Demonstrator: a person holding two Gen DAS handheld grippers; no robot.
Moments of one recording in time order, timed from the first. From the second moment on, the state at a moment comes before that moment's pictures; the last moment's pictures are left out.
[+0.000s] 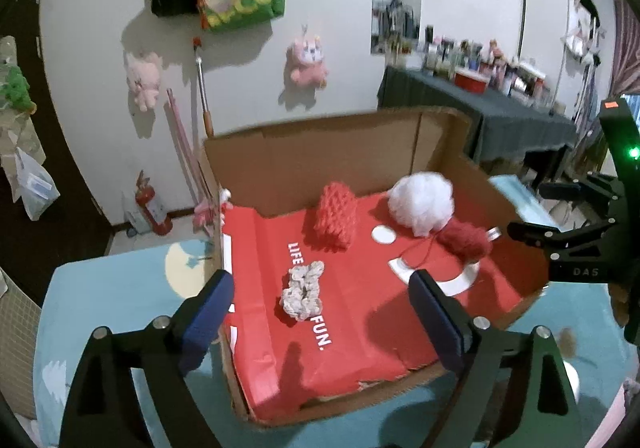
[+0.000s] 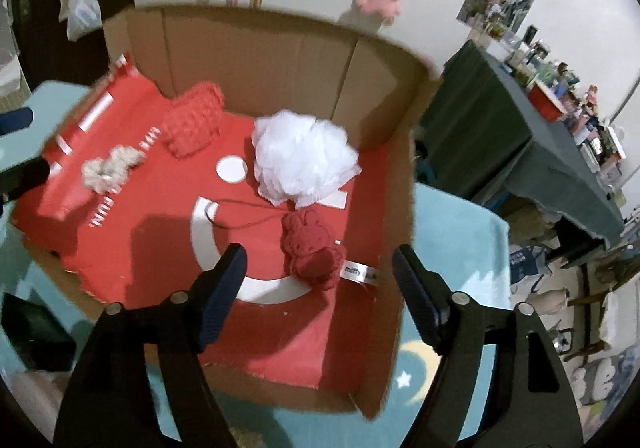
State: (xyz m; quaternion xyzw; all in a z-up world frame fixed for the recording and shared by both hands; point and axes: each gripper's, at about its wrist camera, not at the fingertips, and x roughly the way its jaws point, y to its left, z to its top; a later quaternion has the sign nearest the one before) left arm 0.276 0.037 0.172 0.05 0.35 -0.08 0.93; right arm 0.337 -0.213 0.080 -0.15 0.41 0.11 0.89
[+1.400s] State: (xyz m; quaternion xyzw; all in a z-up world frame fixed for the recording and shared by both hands) left arm 0.008 -0.007 0.177 0.04 0.16 -0.10 0.98; right arm 0.022 -0.252 0.112 -0.07 0.18 0.09 0.98
